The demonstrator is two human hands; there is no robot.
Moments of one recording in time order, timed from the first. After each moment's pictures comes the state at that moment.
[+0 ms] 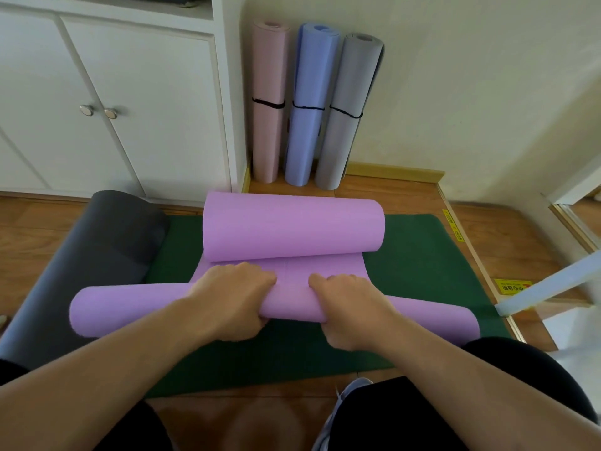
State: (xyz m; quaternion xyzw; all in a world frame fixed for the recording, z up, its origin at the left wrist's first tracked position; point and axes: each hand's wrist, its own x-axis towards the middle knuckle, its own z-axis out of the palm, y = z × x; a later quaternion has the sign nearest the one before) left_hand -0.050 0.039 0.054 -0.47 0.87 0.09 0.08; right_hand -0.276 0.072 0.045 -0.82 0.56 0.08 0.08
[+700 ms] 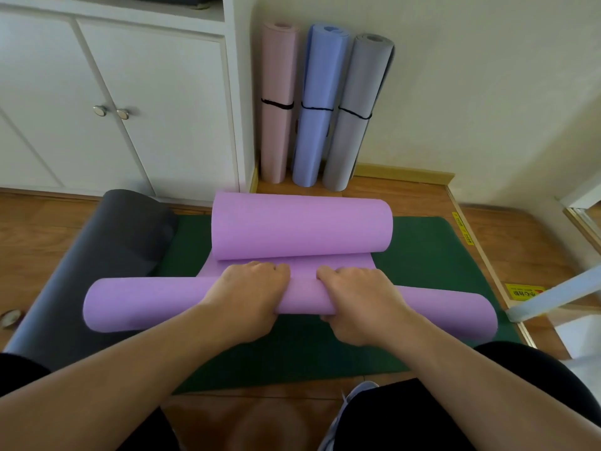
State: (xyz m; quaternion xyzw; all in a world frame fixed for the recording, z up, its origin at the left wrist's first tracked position) left_hand -0.061 0.040 0.046 -0.48 0.87 0.06 0.04; right_hand -0.275 0.066 0.057 -0.83 0.55 0.04 0.03
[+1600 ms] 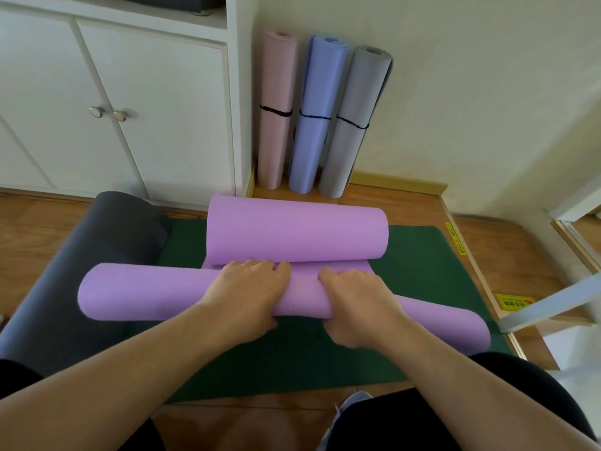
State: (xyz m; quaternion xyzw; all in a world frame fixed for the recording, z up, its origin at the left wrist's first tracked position) left_hand -0.063 0.030 0.057 -0.48 0.88 0.03 0.04; right_hand -0.277 0.054 0.055 -0.81 0.59 0.05 0.04
